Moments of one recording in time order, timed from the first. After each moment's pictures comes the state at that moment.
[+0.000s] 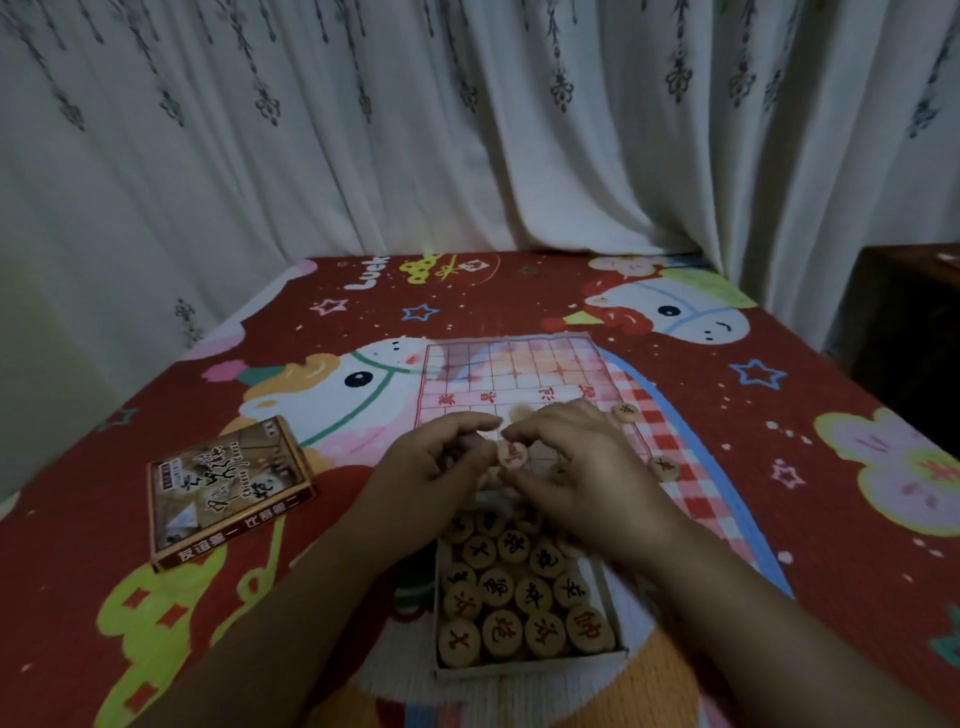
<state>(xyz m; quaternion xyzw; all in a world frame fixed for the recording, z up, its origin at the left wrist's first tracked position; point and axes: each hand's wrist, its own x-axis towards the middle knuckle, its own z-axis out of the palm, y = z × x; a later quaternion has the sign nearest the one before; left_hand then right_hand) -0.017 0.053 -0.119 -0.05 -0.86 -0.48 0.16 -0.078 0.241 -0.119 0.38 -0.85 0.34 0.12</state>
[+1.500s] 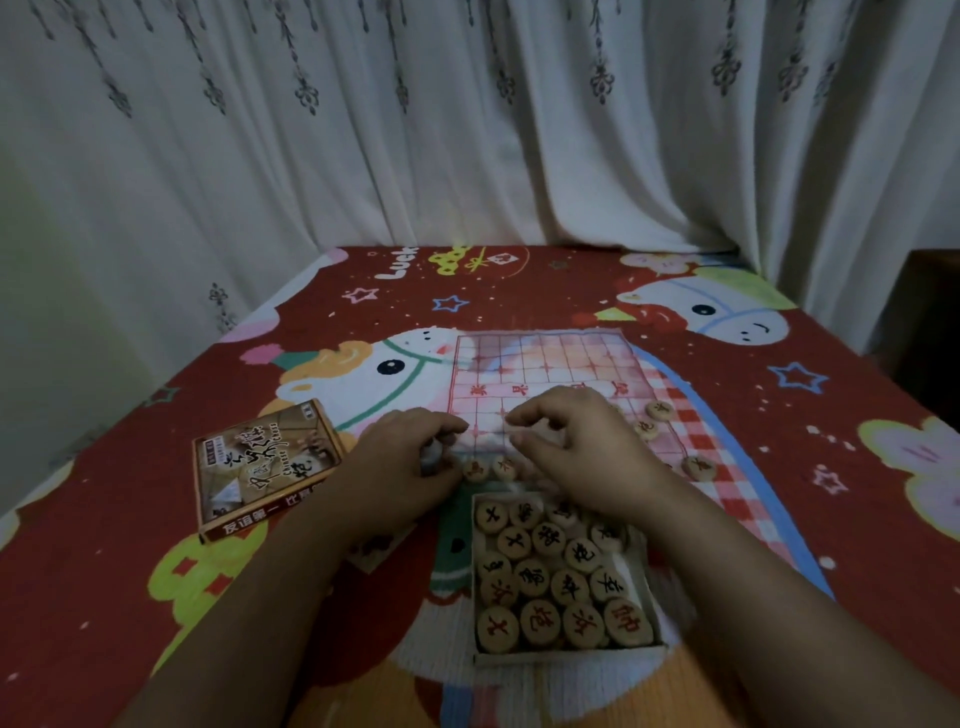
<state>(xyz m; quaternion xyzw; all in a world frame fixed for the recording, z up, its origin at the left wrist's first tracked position) -0.013 -0.012 -0.130 -0.05 -0.96 -0.22 0.14 -0.090 0.206 -0.109 0.34 -0.86 0.37 -0.01</state>
